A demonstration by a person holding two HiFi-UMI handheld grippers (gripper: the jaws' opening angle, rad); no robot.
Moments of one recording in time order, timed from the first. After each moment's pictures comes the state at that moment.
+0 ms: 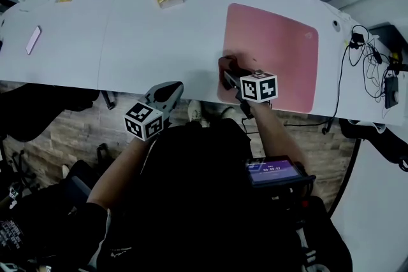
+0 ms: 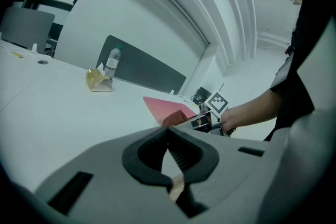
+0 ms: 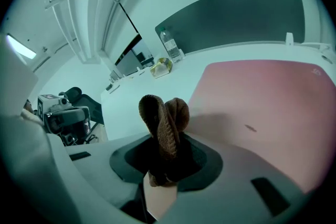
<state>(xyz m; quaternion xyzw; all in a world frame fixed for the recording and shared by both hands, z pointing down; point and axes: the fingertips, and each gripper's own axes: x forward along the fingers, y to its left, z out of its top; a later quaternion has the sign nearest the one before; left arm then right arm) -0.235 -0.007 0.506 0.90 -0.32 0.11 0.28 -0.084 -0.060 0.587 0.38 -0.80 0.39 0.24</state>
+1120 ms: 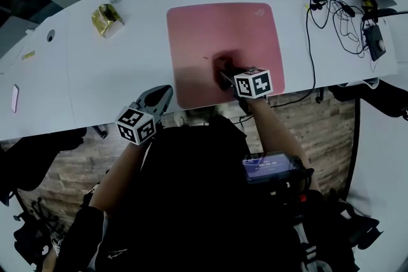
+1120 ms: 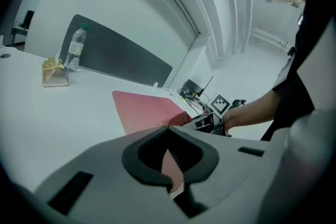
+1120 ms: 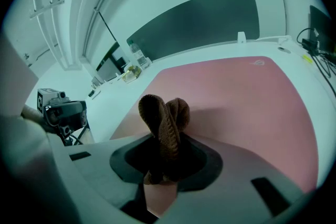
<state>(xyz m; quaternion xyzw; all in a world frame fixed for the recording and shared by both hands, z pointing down) -0.115 -0.028 0.512 0.92 -0.23 0.14 0.29 0.072 -0.038 0.596 0.46 -0.75 0.41 0.24</state>
